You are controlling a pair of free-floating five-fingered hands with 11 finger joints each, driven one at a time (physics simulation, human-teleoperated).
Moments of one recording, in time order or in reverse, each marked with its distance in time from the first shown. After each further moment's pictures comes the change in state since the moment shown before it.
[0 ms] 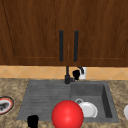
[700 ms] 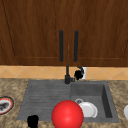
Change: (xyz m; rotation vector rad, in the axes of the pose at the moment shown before) left hand 0.000 0.000 0.000 0.000 0.000 0.000; right hand -0.040 0.030 -0.008 -0.130 -0.194 -0.450
